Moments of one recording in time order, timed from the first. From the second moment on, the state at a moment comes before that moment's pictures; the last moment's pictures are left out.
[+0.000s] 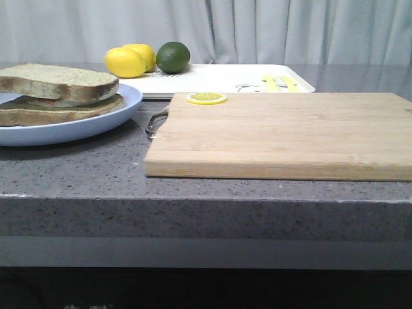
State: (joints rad) left arm 0.28 1.76 -1.29 -0.75 1.04 0.43; right arm 0.45 0.71 -1.02 0.13 1.01 -0.10
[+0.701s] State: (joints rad) left arm 0.05 1.87 -1.78 -0.88 1.04 0.32; right arm 0.45 0.71 -1.02 0.13 1.01 -0.10
